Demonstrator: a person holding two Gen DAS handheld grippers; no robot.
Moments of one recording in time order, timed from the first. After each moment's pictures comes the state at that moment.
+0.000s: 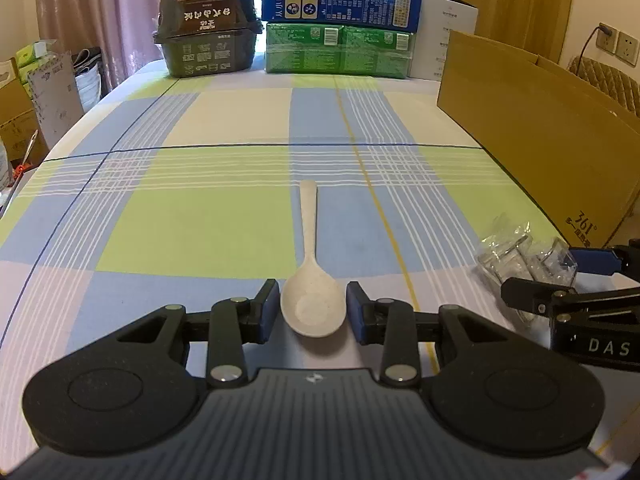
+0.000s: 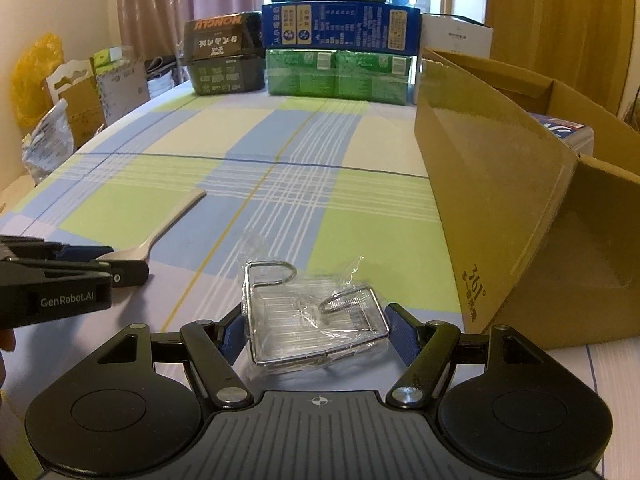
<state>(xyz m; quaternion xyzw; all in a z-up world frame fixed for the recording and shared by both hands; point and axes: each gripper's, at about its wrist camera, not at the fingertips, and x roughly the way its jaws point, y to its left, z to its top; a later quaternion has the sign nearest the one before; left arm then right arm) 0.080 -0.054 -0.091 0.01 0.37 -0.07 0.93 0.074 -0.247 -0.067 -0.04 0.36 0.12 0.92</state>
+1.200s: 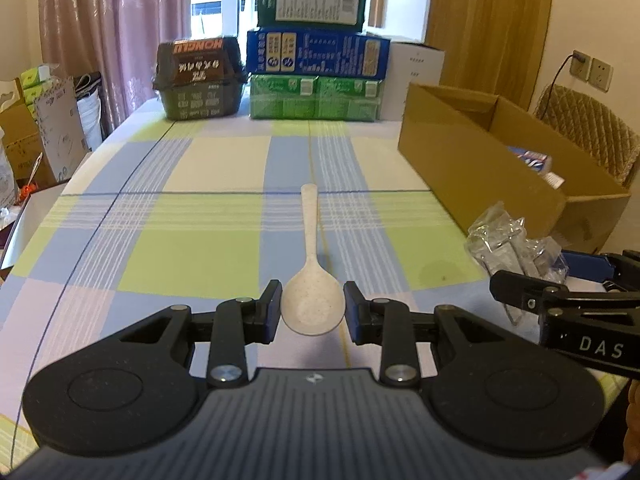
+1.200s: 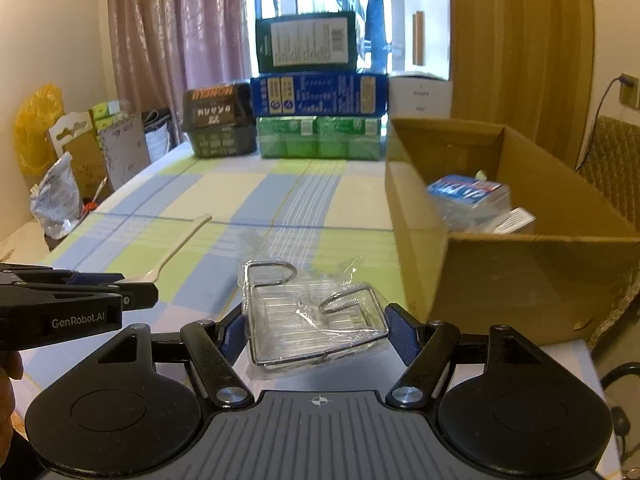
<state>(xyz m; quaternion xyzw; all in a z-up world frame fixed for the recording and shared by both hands) 0.027 -0.080 -0.018 0.00 0.34 -0.08 0.94 0.016 -0.267 0.009 -0.01 0.30 0.11 0.95</state>
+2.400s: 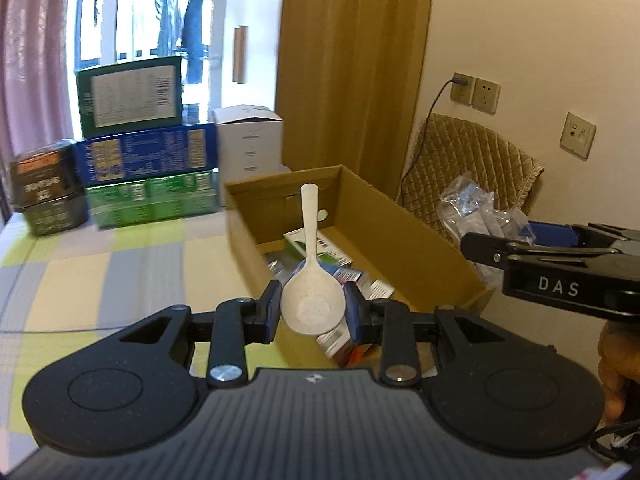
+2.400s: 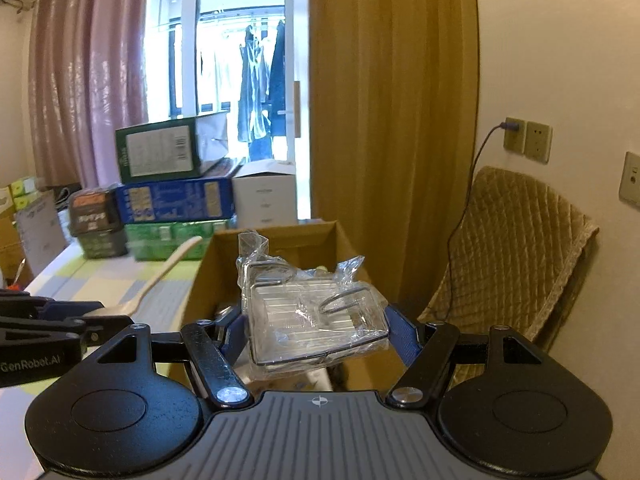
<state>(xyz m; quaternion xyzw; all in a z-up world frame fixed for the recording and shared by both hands) 0.083 -0.250 0.076 0.03 0.28 -0.23 0.93 0.052 -0.427 0.112 0.01 0.23 -0.01 0.97</state>
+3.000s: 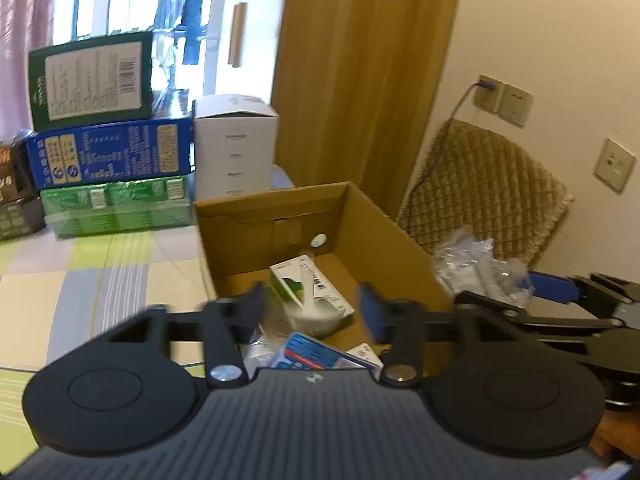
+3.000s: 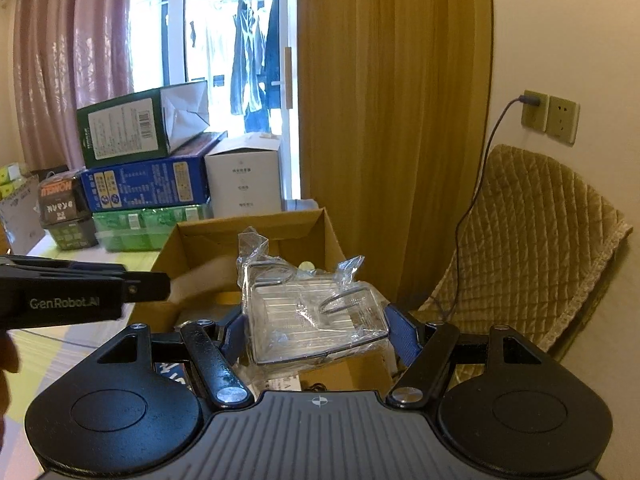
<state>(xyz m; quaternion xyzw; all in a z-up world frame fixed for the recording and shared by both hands) 0.192 -0.292 0.058 -0.01 0.31 -0.23 0.92 0.138 -0.457 0.090 0.01 0.27 -0.01 0.96</state>
